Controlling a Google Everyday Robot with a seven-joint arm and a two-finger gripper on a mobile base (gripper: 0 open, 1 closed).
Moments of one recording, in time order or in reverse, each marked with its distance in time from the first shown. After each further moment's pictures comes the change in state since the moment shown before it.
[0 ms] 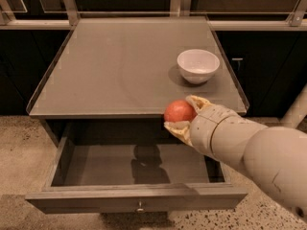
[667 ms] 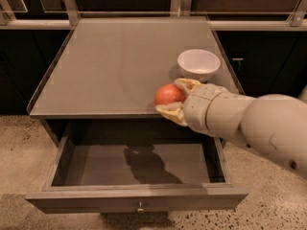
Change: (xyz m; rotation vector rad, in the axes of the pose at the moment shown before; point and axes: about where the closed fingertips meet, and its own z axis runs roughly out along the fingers) arm -0.033 -0.018 0.027 -0.066 -0.096 -0.048
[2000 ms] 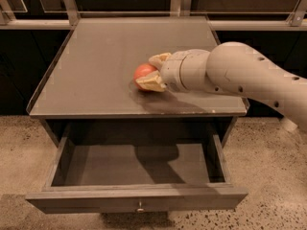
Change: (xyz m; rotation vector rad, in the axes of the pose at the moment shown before) arm -0.039 -0.032 0.110 -0.180 -0.079 -0.017
